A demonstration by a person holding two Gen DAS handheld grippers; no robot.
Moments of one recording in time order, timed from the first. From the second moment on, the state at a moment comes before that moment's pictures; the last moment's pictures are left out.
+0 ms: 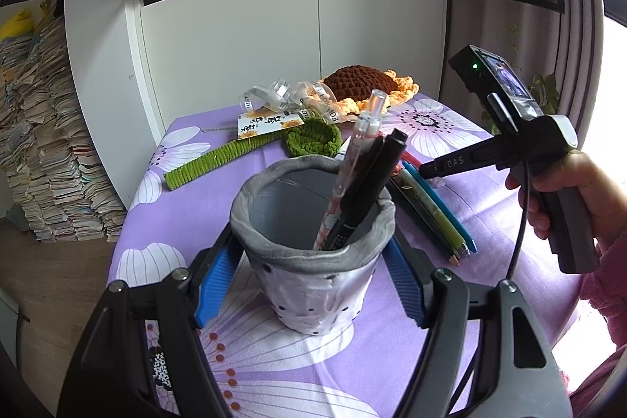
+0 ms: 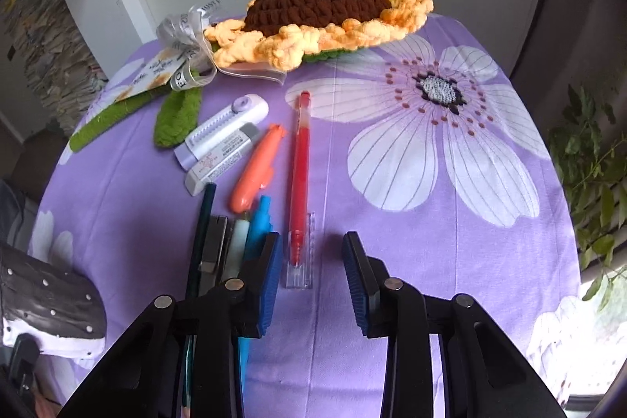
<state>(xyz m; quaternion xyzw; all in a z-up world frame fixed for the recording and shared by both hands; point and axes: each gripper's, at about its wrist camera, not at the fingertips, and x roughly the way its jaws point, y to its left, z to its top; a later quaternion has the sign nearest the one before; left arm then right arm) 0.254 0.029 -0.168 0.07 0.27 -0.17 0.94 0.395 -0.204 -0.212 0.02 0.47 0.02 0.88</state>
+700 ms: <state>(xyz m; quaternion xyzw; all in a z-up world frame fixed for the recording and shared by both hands) 0.252 0.030 -0.168 0.07 0.28 -0.17 0.94 0.321 -0.201 -0.136 -0.02 0.41 0.06 0.91</state>
